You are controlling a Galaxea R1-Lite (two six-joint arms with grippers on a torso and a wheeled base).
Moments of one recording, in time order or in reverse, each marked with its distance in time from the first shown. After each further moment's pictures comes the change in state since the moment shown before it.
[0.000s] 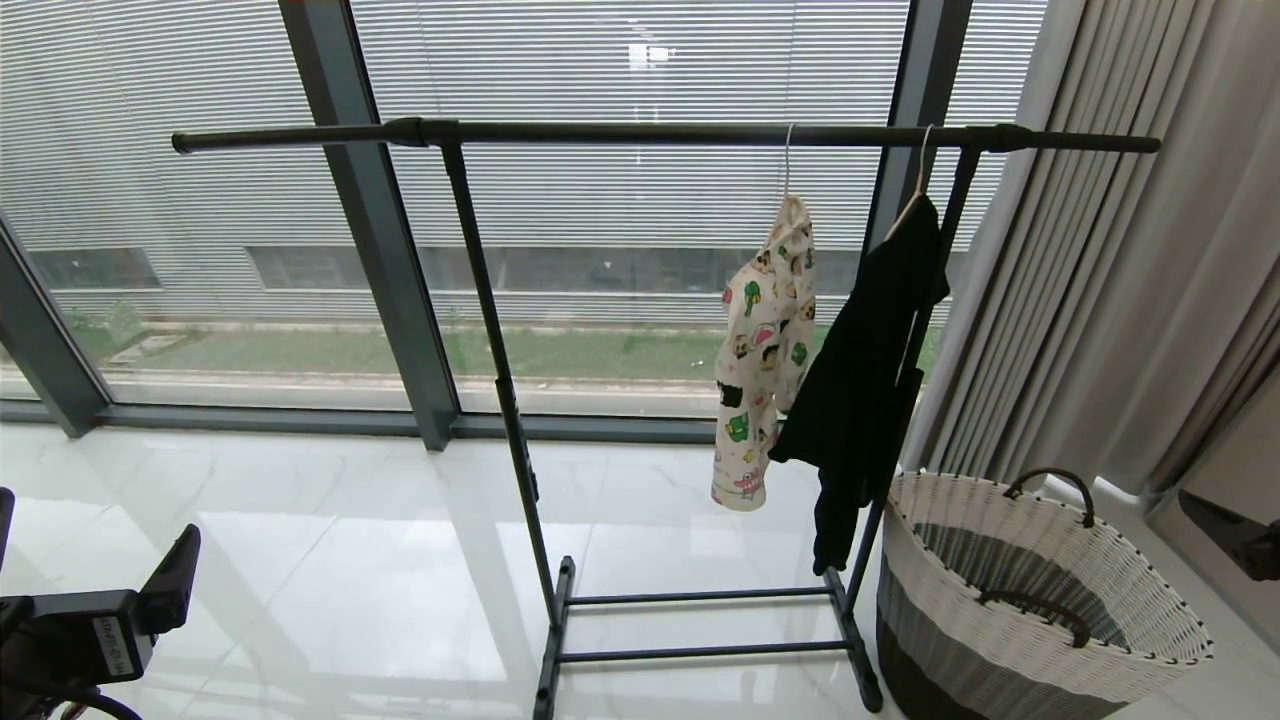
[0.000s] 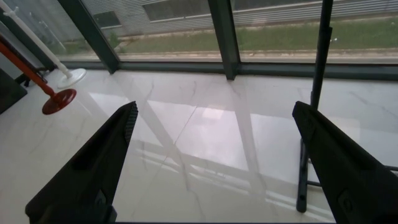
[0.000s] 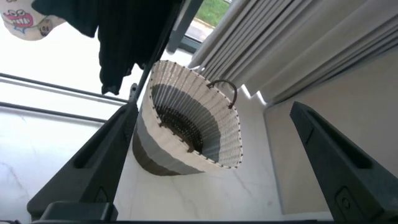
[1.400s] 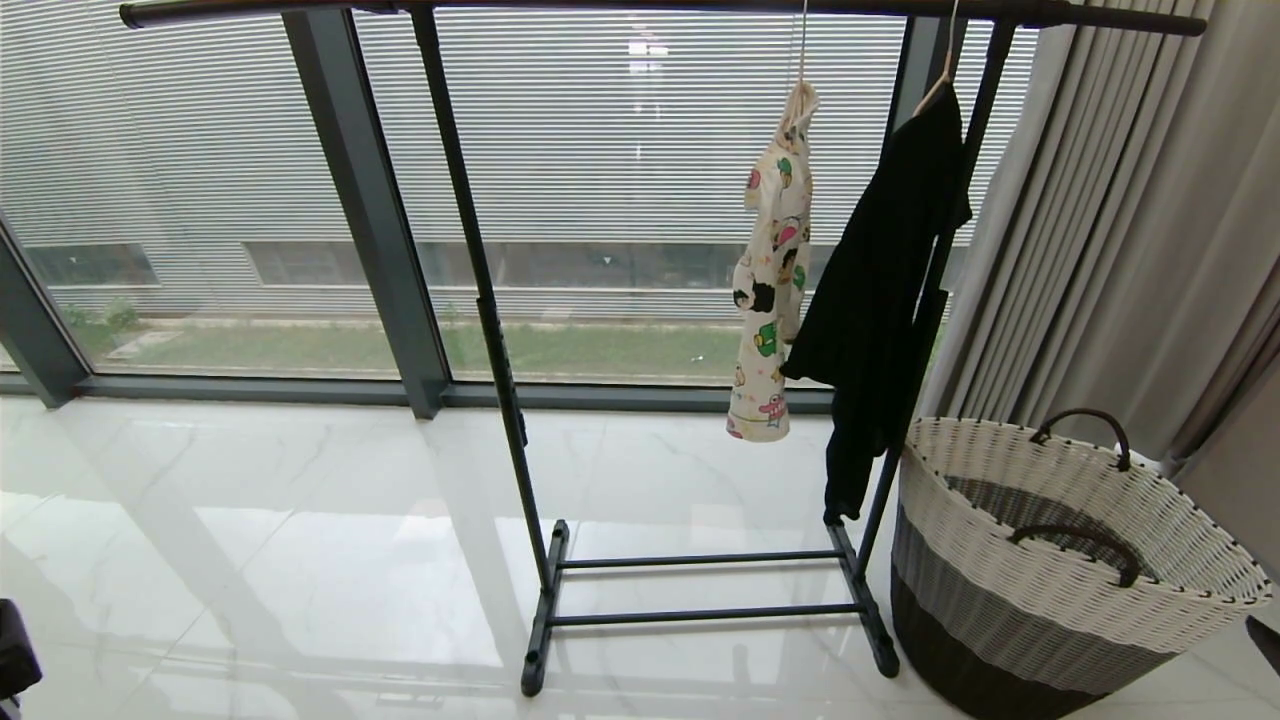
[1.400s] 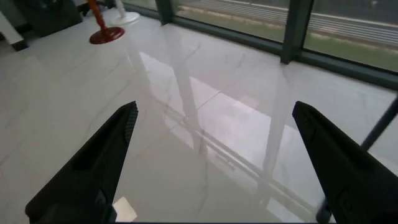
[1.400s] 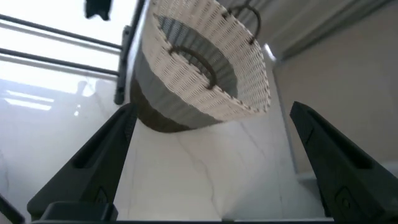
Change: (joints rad) left arm 0.167 -0.140 0.096 0.077 0.280 -0.221; right arm -0.177 -0.158 0.263 -0.001 -0.027 0.013
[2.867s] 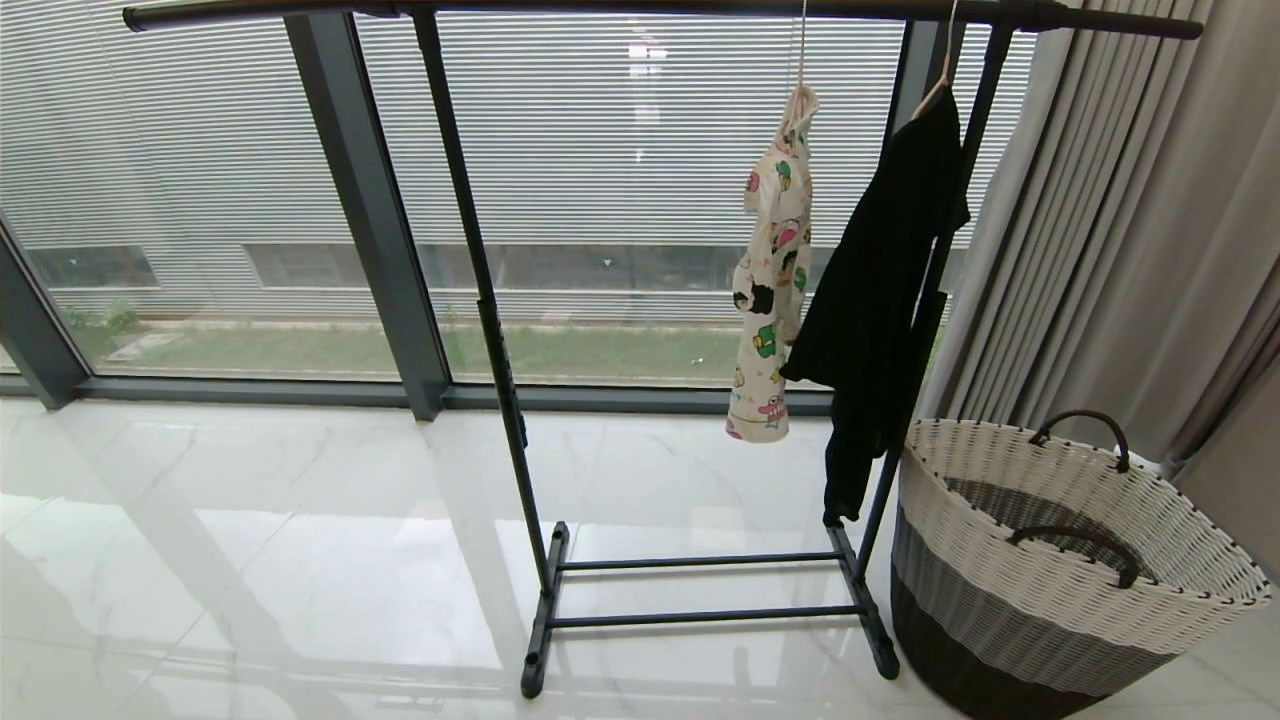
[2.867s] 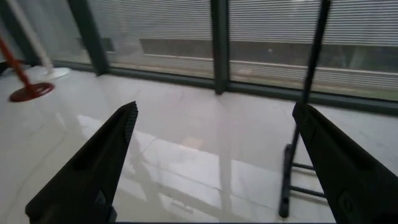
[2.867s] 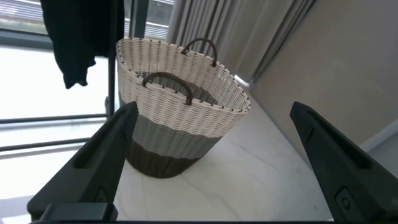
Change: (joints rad) left arm 0.009 -0.867 -0.001 0.665 -0.683 0.033; right arm -0.155 -0.739 0.293 0.059 0.142 0.105
